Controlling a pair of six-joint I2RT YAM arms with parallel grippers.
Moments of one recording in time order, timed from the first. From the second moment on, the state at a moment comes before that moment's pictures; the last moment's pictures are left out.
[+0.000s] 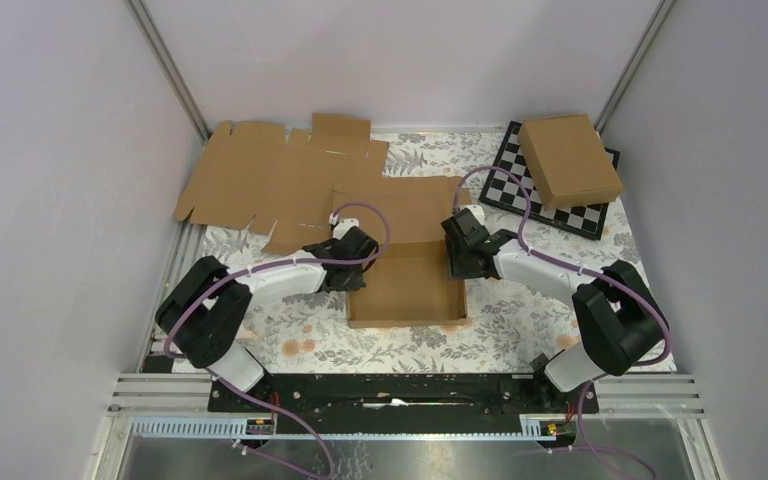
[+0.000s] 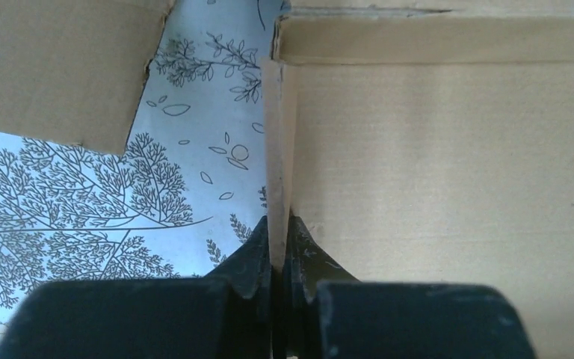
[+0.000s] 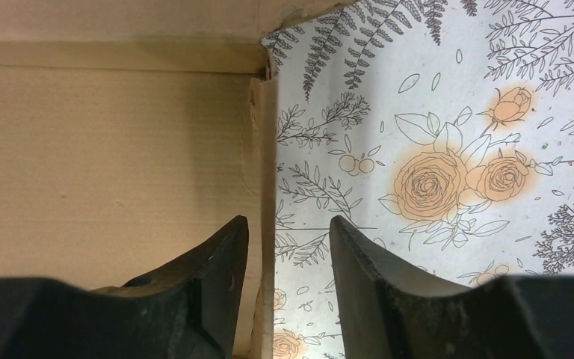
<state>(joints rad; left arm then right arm) -0.73 1.57 0.82 -0.37 -0.31 -0.71 0.61 1.53 0.88 -0.47 0.28 0.46</state>
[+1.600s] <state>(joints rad) -0.29 1.50 1.06 -0.33 -0.07 -0.60 0.27 1.62 1.31 -0.49 0.11 0.50</state>
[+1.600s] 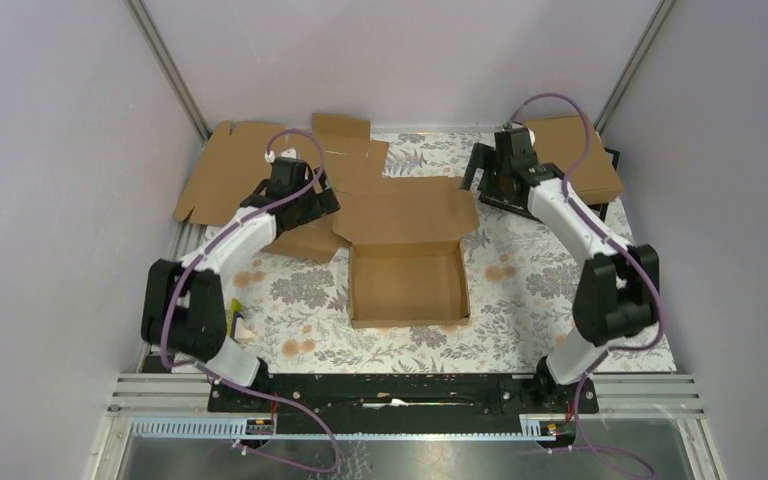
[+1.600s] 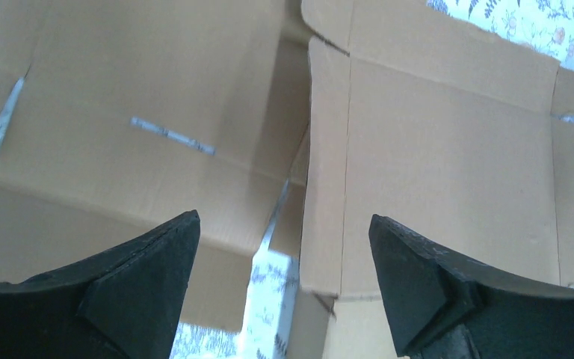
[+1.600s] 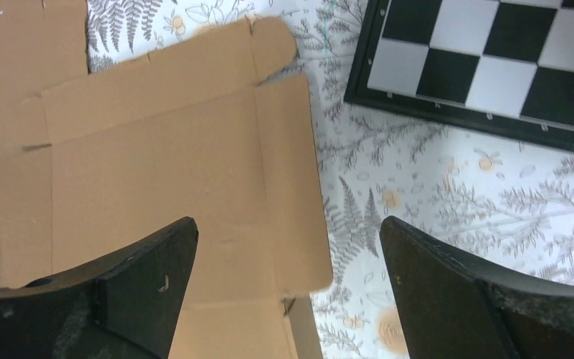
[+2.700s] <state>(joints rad) -0.22 1.97 1.34 -0.17 0.25 -0.57 0.16 2.20 1.77 -0.57 -0.30 0.44</state>
